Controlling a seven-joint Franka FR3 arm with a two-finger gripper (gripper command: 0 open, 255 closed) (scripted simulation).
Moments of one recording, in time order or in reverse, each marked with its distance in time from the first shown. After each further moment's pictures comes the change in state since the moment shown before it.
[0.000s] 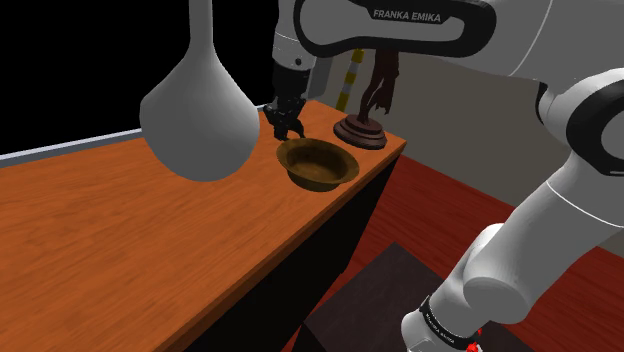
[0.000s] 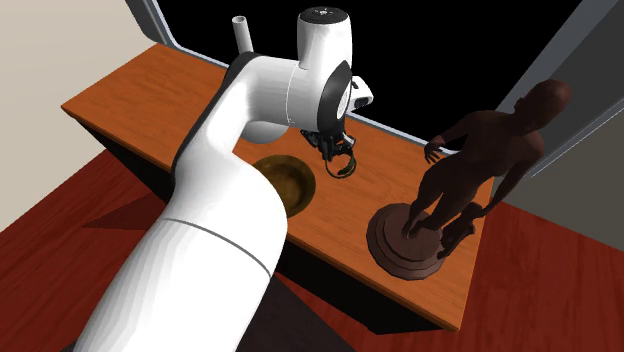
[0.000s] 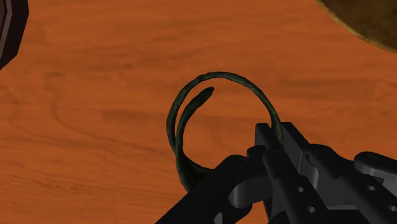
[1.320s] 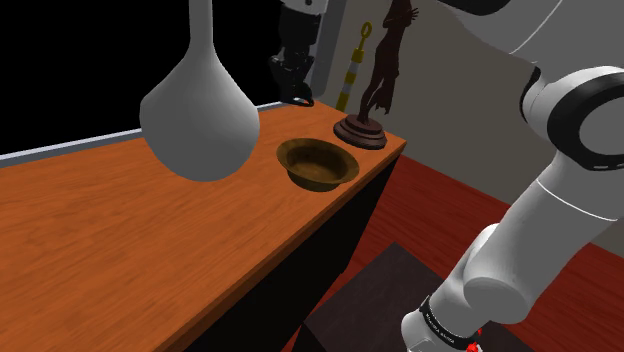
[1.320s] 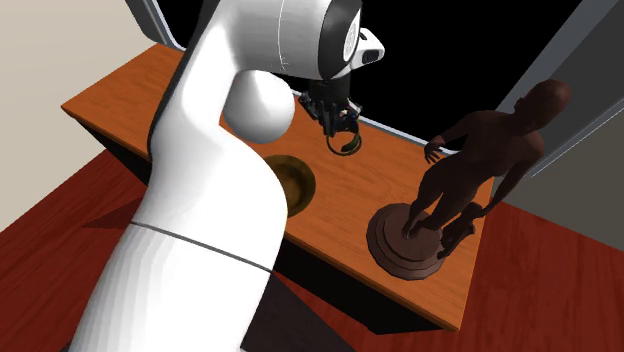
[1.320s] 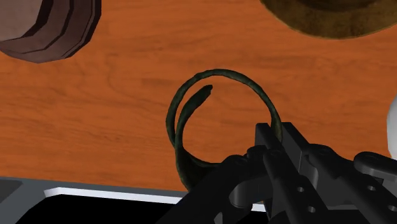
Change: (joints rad) arm 0.005 0.065 0.008 0.321 -0.018 -0.259 0.002
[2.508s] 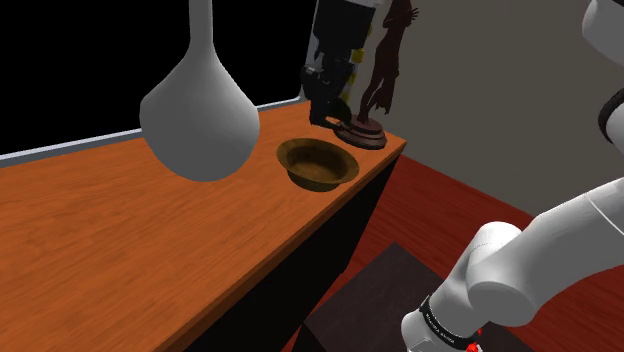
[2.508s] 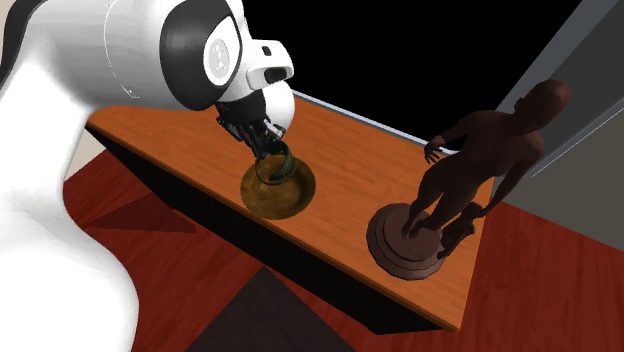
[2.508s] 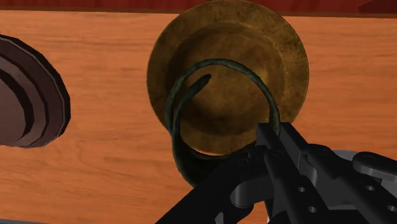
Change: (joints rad) arm 0.080 -0.331 0.069 -0.257 0.110 -0.062 0.145
